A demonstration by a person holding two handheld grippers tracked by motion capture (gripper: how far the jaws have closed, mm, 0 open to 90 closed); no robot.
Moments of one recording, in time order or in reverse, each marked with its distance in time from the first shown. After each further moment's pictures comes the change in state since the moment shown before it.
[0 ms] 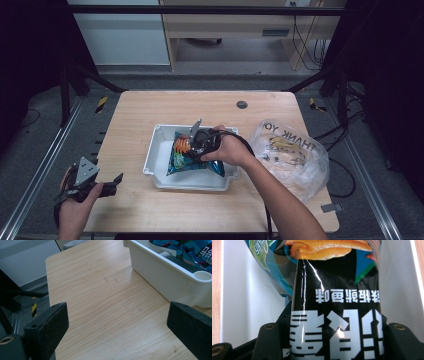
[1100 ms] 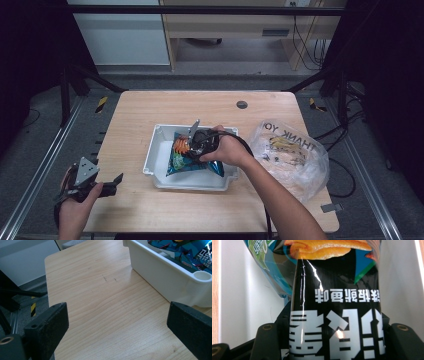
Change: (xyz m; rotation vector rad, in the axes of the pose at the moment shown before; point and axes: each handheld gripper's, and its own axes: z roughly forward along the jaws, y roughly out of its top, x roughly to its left) left arm 0.000 0.000 0.001 0.004 -0.006 -0.002; right arm 0.001 0.002 0.003 0.015 -0.001 -0.002
